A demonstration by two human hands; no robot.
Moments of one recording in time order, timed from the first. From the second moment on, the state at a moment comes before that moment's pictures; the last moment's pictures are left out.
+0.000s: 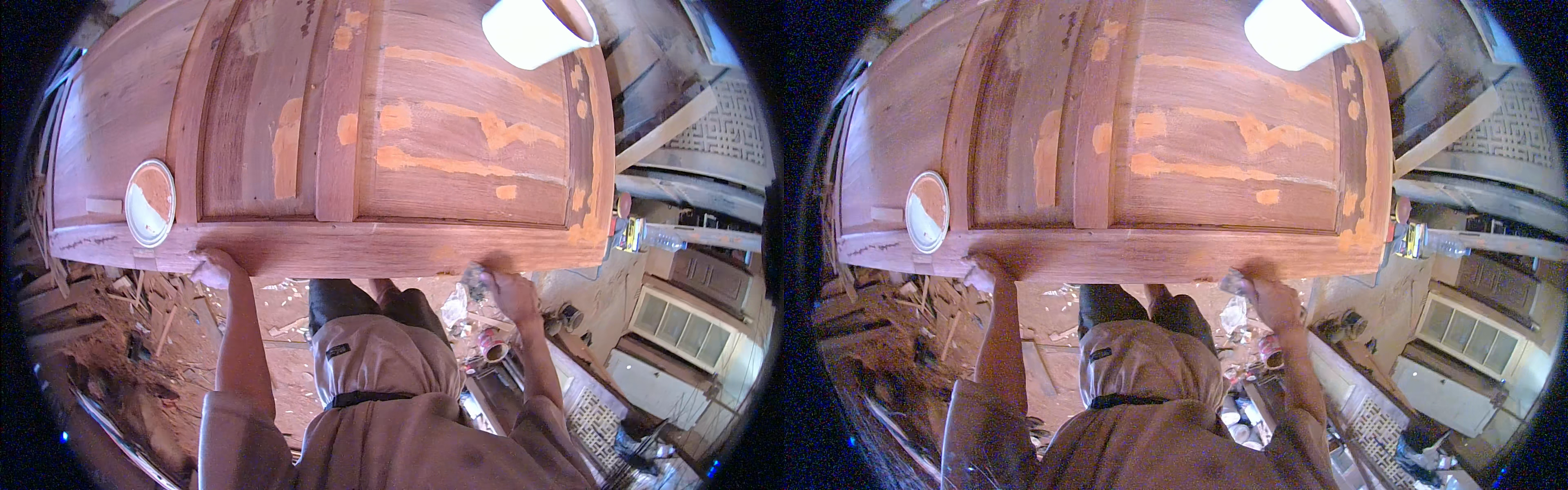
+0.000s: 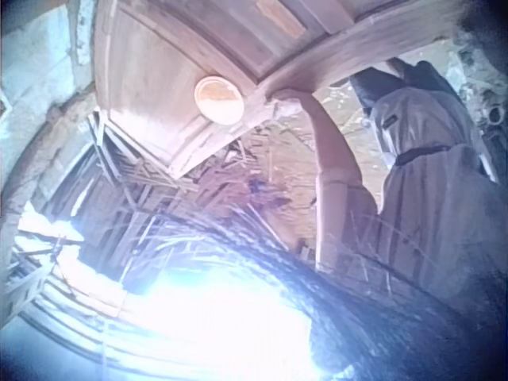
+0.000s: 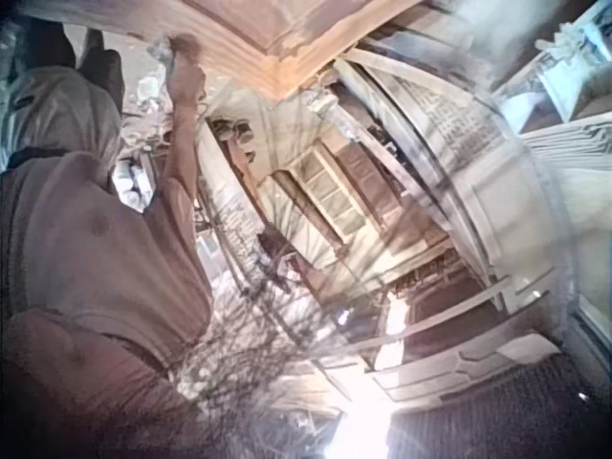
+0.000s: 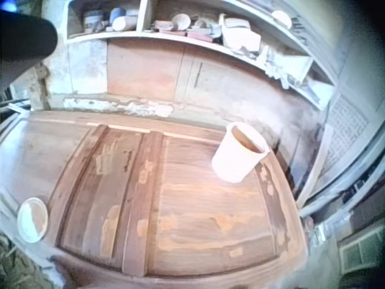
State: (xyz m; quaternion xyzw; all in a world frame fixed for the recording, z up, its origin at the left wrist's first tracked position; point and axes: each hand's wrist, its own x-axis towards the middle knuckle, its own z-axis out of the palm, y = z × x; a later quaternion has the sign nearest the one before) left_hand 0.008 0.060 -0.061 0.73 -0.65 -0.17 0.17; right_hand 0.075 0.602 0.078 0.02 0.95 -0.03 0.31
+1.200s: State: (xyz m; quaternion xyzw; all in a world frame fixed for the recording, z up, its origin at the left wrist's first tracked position) left_hand -0.041 0.070 -0.120 0.58 -0.81 0.01 0.07; right_hand -0.419 0.663 0.221 0.05 0.99 -0.01 0.13
